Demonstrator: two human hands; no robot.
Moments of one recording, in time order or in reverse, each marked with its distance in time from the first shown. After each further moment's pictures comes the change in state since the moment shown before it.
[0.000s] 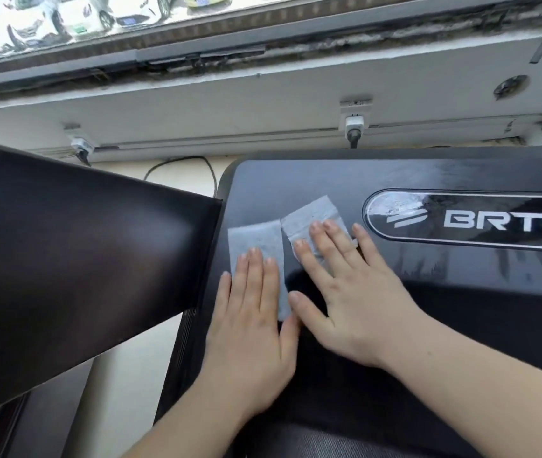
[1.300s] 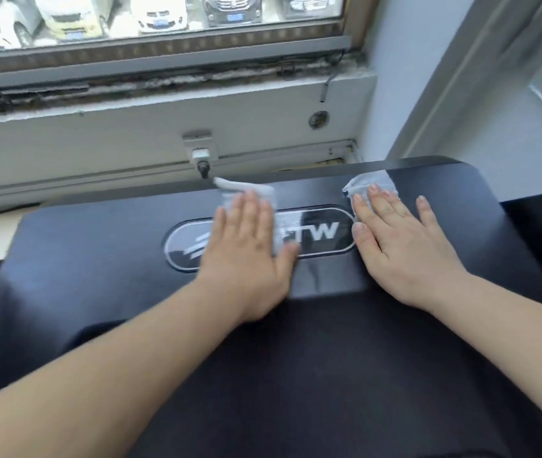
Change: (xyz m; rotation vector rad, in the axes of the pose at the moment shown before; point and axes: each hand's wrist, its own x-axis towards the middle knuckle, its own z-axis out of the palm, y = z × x) left_hand 0.145 0.221 -0.021 0.085 -0.103 0.264; right_hand -0.121 0.255 -0.052 -0.018 0.118 0.578
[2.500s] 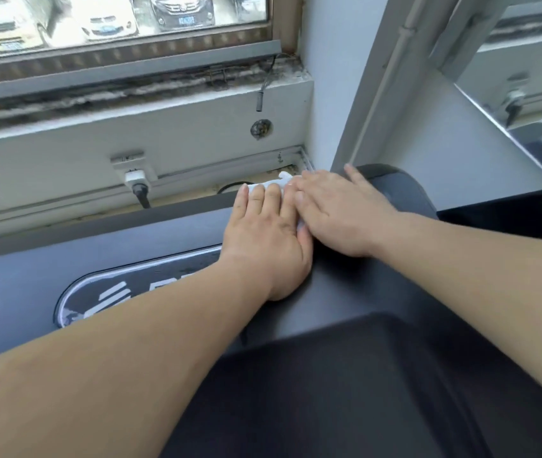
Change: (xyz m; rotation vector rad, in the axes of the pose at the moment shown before) left_hand 0.106 0.117 0.000 0.076 0.180 0.233; right_hand 0.091 0.058 -0.033 -0.034 -0.095 -0.082
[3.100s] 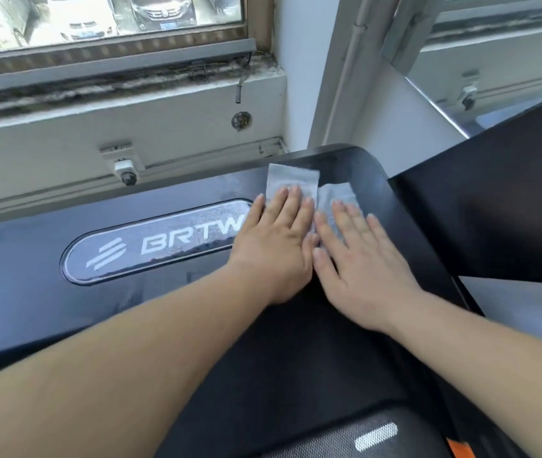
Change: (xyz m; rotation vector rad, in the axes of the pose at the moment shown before) left_hand -0.060 0.045 -0.005 -0.043 -0.086 0.158; right_hand -0.159 -0.011 0.054 0.020 0.068 0.184
